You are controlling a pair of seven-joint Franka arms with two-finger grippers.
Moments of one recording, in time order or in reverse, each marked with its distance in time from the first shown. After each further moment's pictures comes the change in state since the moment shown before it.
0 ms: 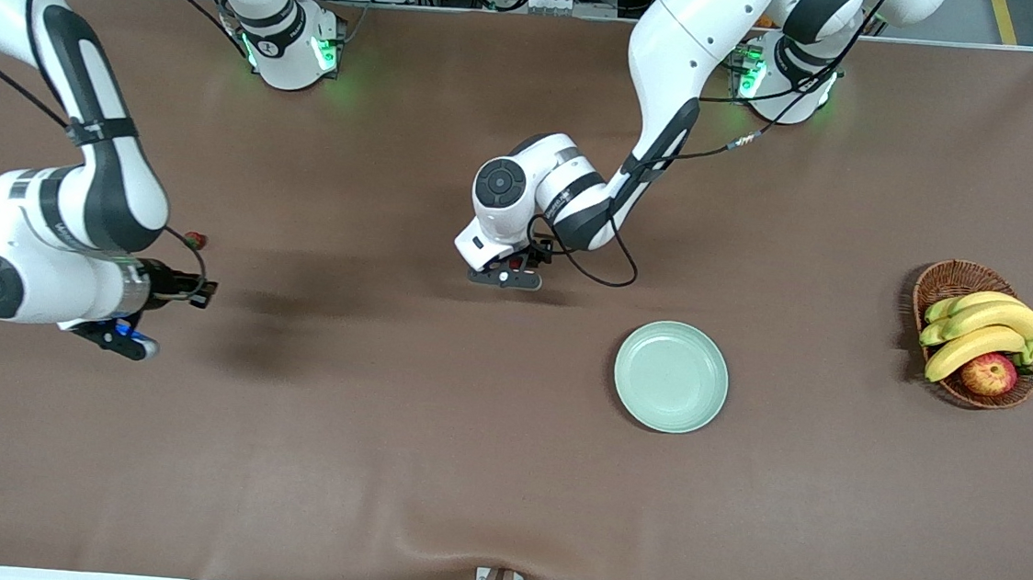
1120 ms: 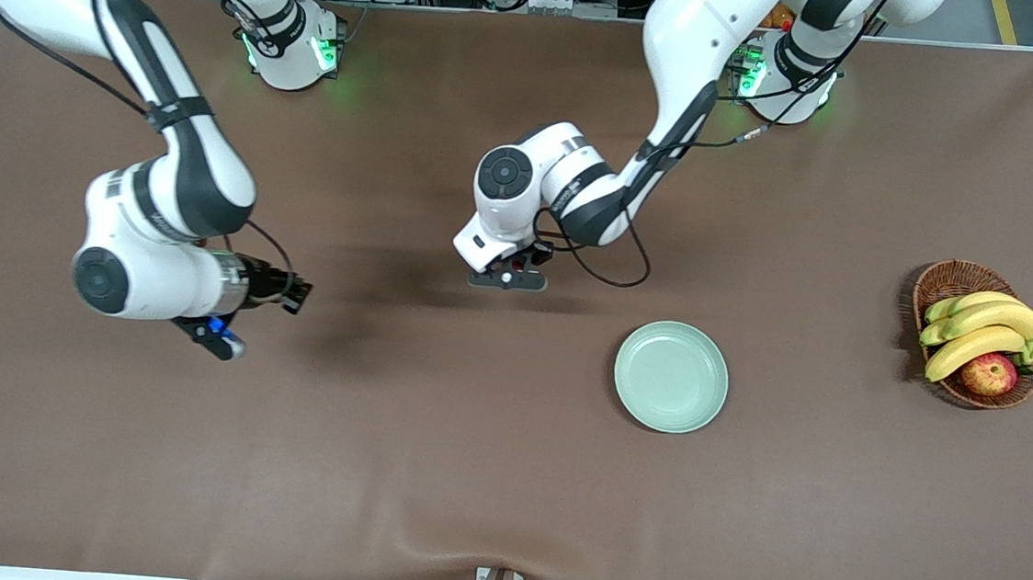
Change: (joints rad) left arm 0.049 -0.109 0.019 0.023 0.000 -0.082 -0.039; right arm 0.170 0.000 0.056 -0.004 0.191 0.081 0.355
